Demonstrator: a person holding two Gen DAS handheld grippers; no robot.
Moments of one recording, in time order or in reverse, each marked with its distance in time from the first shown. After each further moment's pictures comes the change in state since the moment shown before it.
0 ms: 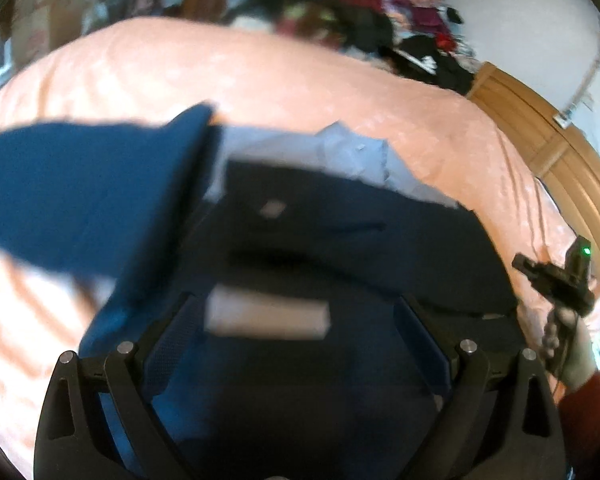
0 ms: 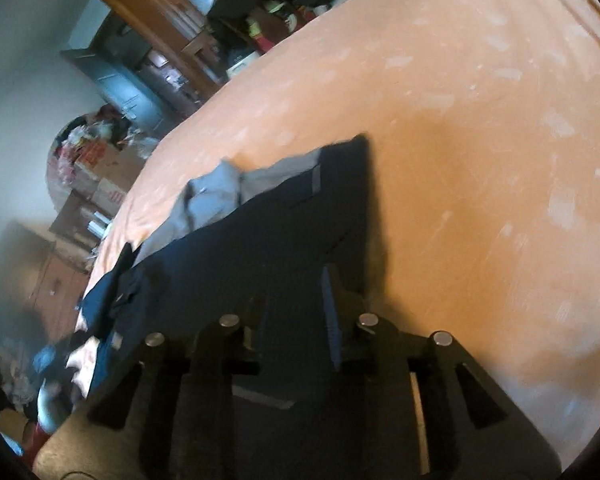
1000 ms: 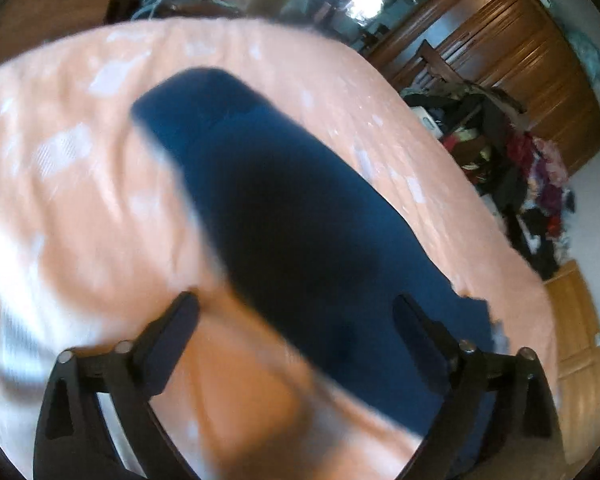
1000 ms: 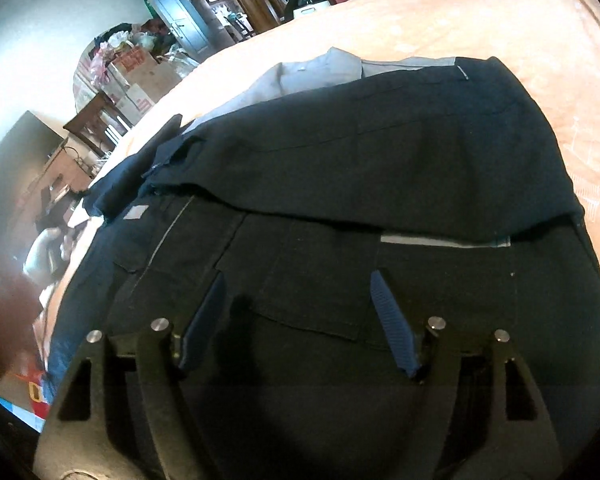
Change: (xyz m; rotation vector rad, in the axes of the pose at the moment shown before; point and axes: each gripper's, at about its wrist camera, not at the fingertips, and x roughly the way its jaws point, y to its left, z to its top) left arm -0.100 0.349 0.022 -0.592 -0.223 0.248; right arm 0.039 0.101 -0.112 -0.258 0.129 -0.012
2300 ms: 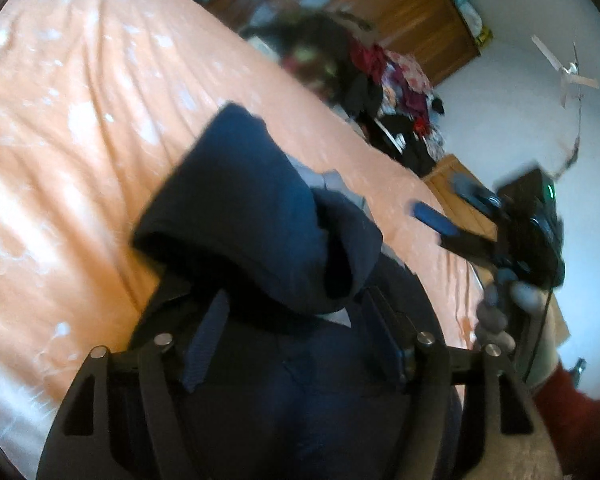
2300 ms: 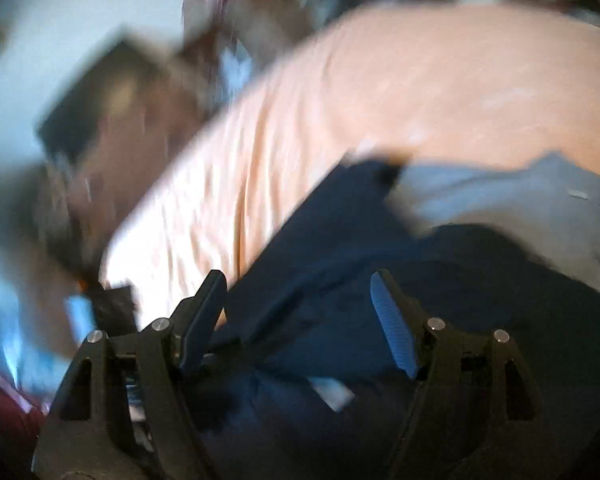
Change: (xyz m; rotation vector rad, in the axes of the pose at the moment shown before) left arm -0.034 -0.148 -0.212 0.186 0.146 -0.519; right arm 0.161 0.243 0.169 -0.384 0.316 0.312
